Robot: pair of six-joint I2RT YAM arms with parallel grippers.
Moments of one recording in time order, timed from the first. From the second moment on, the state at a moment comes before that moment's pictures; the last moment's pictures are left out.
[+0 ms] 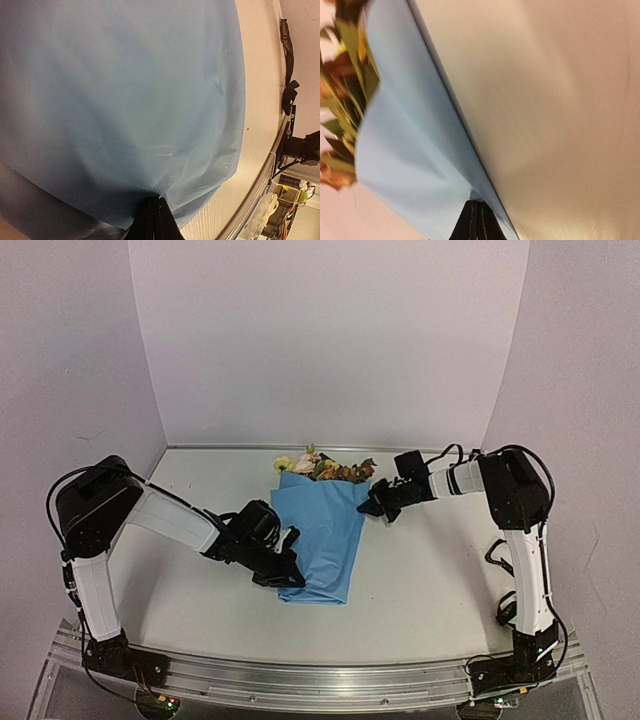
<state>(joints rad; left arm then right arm) -0.85 1.90 0.94 0.02 0.48 -0.72 0.39 2.32 1.53 -0.06 -0.56 1.22</state>
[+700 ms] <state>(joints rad) -0.85 1.89 0.97 -0.04 0.46 -0.71 0.31 2.26 1.69 -0.38 -0.53 1.13</state>
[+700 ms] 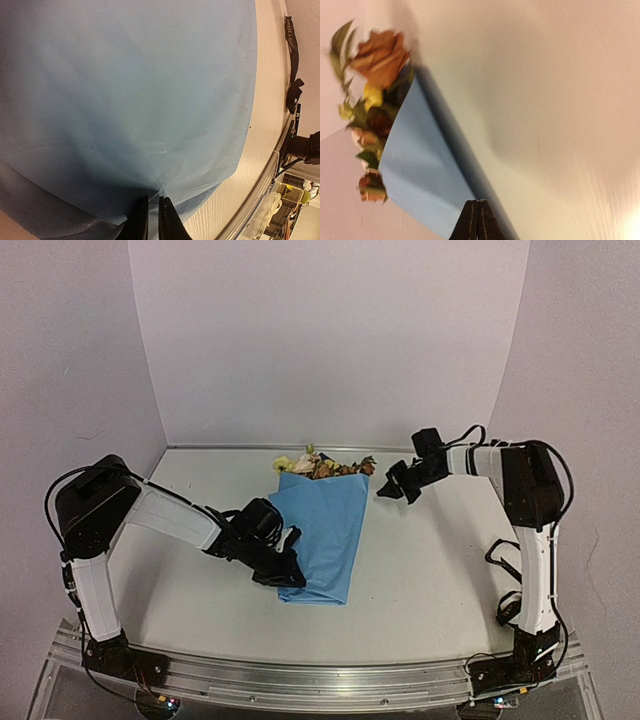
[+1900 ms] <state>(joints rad) -0.87 1.74 0.85 -0.14 0.41 -0.73 0.85 2.11 1.22 0.03 -0.59 1.30</state>
